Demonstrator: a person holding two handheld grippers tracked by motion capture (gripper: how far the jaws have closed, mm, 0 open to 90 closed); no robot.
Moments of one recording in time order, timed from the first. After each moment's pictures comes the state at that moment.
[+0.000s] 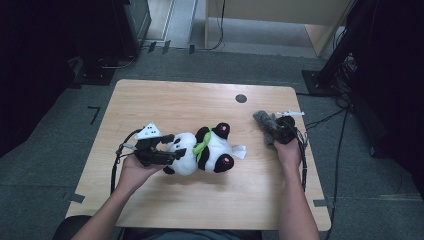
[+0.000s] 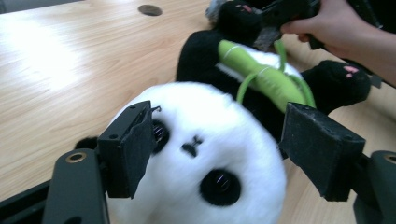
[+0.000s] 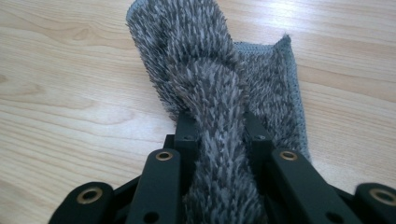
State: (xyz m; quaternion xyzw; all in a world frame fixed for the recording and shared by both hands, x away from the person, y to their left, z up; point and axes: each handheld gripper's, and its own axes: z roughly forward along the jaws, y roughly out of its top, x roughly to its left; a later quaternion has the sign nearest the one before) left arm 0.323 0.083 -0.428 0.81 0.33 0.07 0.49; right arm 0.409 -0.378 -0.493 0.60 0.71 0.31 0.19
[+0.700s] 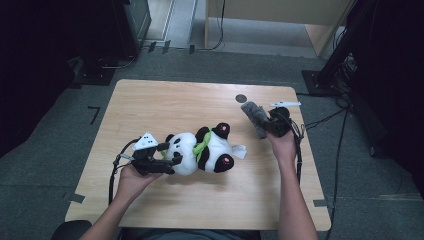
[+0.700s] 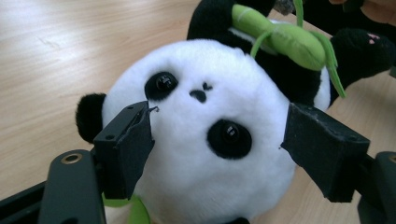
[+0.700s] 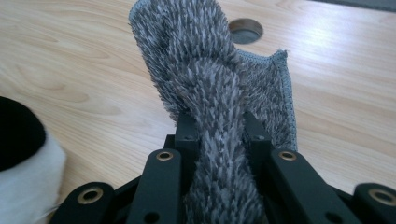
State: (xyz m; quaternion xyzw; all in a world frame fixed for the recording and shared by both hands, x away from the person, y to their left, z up) left arm 0.306 0.089 -0.451 0.81 0.34 0.08 0.48; right arm 0.403 -0.342 -0.439 0.54 0.74 0.36 0.17
